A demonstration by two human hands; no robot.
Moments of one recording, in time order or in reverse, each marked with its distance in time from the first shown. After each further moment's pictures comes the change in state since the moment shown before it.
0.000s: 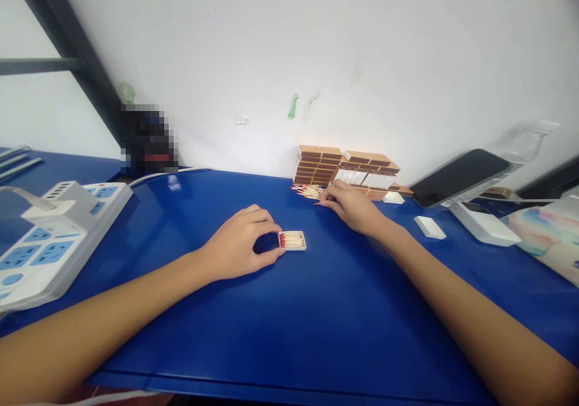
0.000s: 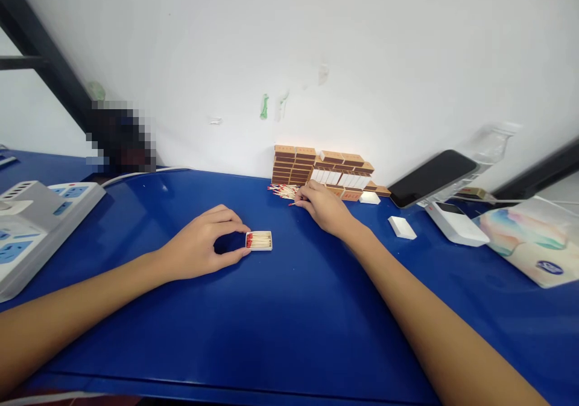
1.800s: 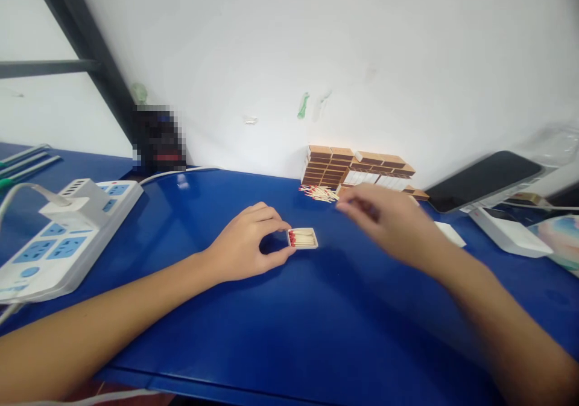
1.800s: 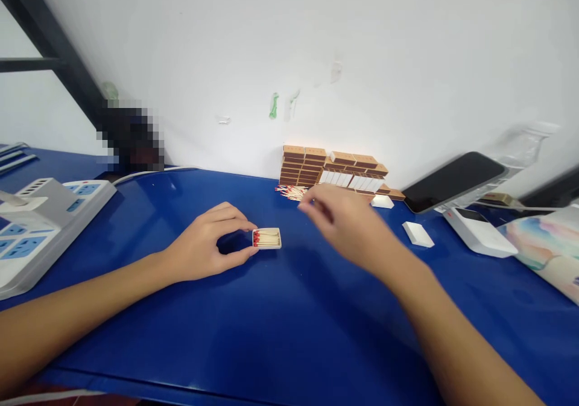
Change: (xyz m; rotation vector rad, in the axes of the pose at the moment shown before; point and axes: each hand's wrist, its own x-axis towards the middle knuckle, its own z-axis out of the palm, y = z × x) left_hand 0.001 0.003 0.001 -0.013 0.144 0.049; right_hand -0.023 -0.086 -0.061 0.005 0.077 0.062
